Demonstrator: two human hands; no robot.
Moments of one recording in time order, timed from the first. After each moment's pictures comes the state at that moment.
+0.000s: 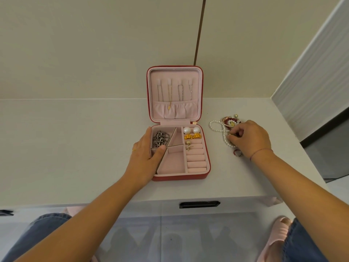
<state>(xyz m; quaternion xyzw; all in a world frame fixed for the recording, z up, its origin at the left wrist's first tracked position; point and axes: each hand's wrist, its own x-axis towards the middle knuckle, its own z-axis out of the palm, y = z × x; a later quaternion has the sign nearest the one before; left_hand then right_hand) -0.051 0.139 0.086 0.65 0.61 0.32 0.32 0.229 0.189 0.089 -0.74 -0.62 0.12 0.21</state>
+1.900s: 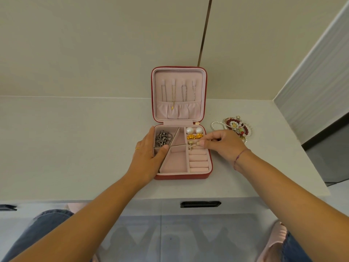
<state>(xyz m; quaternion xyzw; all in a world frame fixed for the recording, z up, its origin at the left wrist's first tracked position) -0.051 0.137 0.089 0.65 0.61 0.32 0.33 0.163 0.171 0.104 -0.63 -0.55 0.44 0.31</state>
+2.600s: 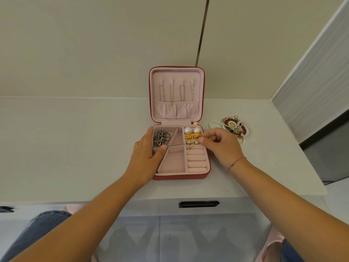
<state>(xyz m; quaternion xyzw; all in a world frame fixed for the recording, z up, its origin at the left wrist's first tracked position) -0.052 0.137 0.088 0.65 0.60 0.32 0.33 0.160 0.168 0.089 -0.63 -0.55 0.38 0.40</state>
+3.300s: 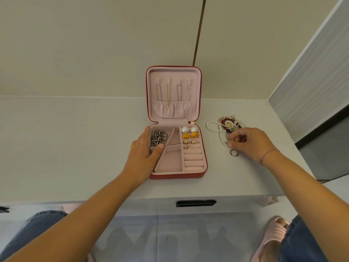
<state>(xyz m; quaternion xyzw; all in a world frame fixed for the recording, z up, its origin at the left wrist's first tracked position) -0.052 0.138 0.088 0.66 0.59 0.32 0.33 0.248 0.178 0.095 -0.69 -0.62 0.29 0.23</state>
